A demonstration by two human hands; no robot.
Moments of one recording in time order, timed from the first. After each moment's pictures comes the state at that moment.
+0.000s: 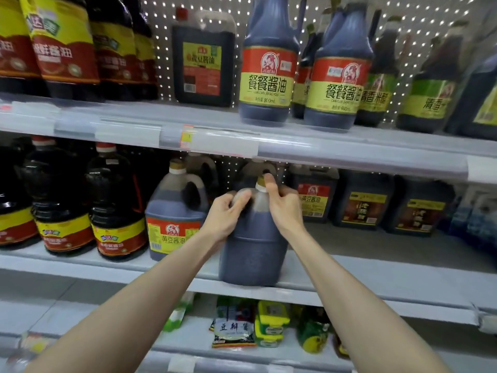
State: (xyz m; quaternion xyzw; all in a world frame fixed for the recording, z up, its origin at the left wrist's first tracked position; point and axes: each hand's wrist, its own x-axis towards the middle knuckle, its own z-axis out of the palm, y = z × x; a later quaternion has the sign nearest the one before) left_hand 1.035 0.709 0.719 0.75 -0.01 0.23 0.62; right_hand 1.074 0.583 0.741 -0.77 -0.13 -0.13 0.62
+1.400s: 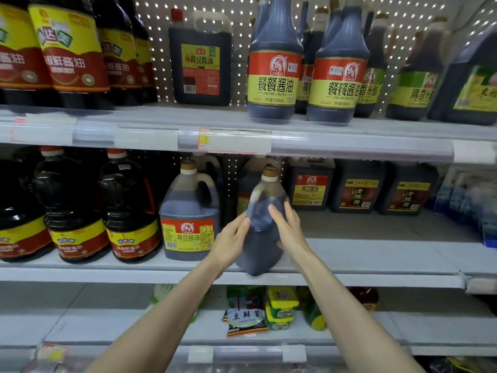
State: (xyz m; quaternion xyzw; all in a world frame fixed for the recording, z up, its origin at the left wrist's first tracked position) left_hand 0.996 0.732 0.672 0.80 -0.02 0.08 0.59; right_hand 1.028 0.592 0.693 -0.74 -0.01 0.03 0.67
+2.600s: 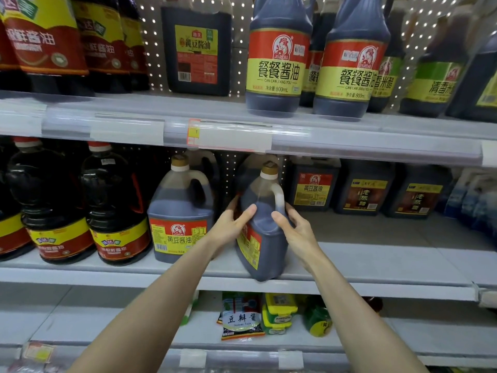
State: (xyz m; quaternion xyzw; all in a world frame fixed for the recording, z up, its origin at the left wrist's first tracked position) left_hand 1.050 0.732 0.682 0.76 -0.01 0.03 0.65; right_hand 1.050 0.568 0.690 -0.76 -0.06 0.02 0.65
